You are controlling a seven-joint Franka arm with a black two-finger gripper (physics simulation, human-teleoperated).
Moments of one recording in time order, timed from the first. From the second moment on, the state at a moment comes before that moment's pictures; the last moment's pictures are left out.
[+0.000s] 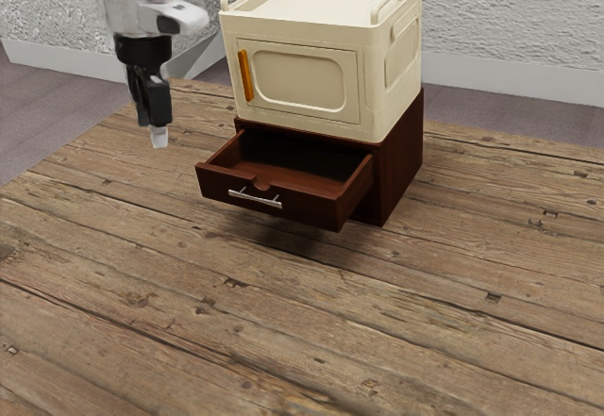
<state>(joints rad) 0.08 -0.02 -0.14 -1.56 0.05 1.35 0.51</state>
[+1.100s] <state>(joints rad) 0.09 0.31 -0.15 -1.71 0.00 1.93 -0.33</state>
